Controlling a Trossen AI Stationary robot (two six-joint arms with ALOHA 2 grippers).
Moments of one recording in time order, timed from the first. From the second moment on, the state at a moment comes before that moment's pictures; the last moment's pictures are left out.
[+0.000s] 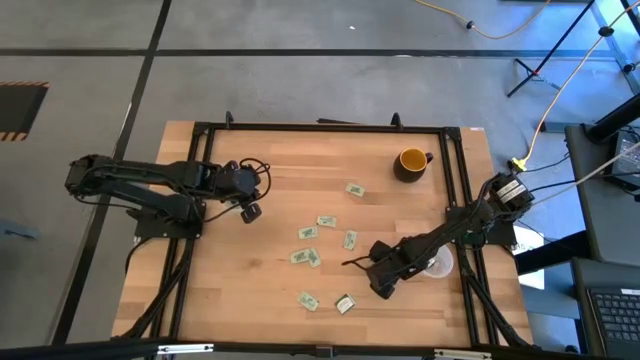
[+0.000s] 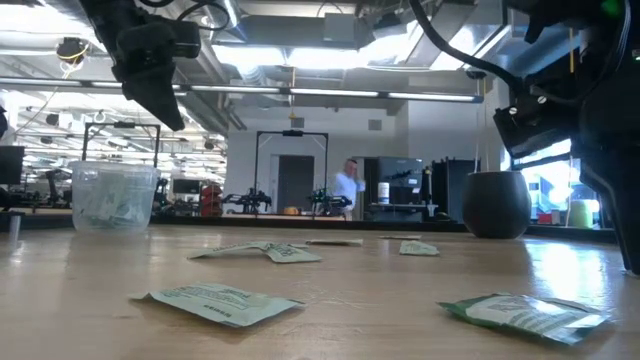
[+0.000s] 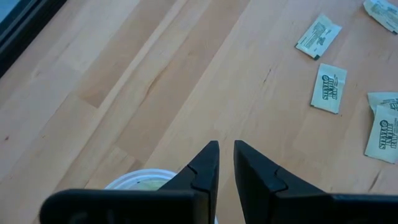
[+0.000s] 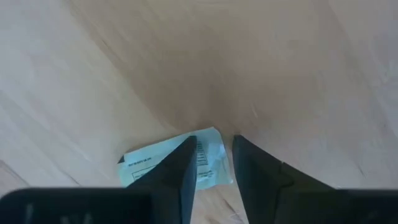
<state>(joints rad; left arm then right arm) 0.03 1.02 0.80 -0.81 -0.29 -0.46 0.53 1.78 0.95 -0.68 -0.02 1.17</state>
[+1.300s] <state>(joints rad) 0.03 1.03 0.80 -0.57 -0.23 -0.32 0.48 1.79 1.13 -0.82 0.18 0.86</state>
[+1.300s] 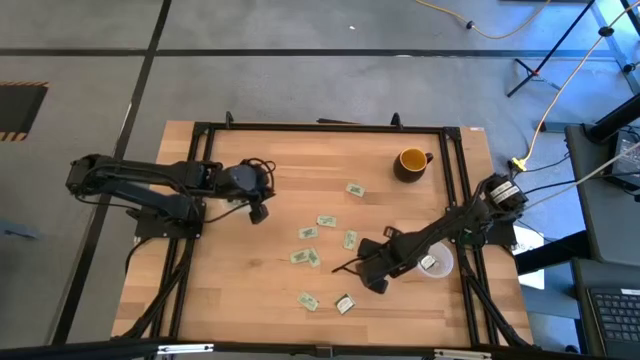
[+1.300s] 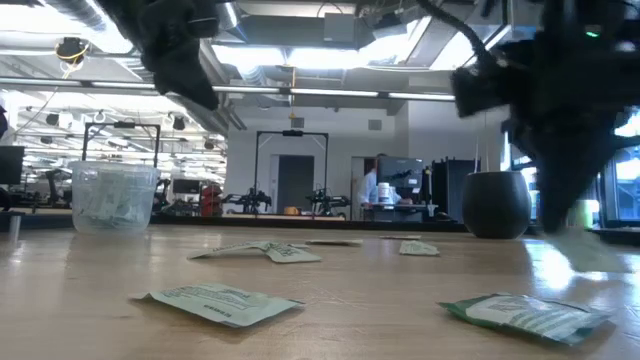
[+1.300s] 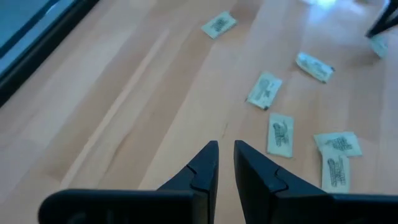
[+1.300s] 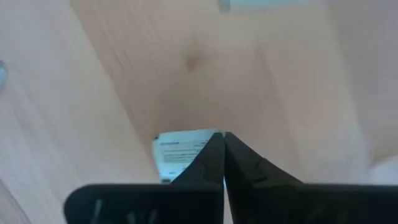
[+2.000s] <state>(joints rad) -0.05 1.45 0.74 0.14 -0.02 -0.10 0.43 1.79 1.37 -0.85 0.70 0.49</state>
